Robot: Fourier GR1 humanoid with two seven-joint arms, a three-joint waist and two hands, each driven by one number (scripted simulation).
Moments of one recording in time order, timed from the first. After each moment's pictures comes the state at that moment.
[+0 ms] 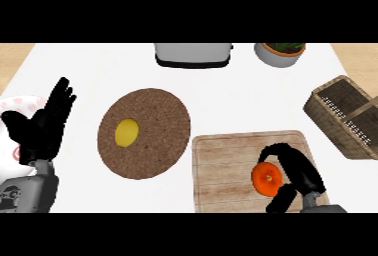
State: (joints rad) left arm -0.19 0.21 0.14 -1.51 -0.02 0.06 0.19; right arm -0.01 -0.16 0.12 -1.43 0.81 0.18 0.05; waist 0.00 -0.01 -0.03
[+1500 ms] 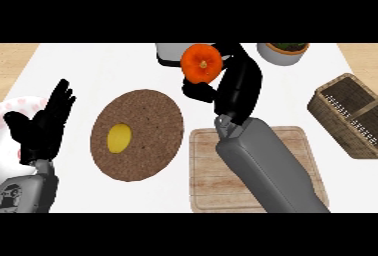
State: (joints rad) left arm -0.19 0.21 0.16 -1.47 -0.02 0.04 0.15; right arm -0.77 0.00 0.38 -1.35 0.99 -0.69 1.08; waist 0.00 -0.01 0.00
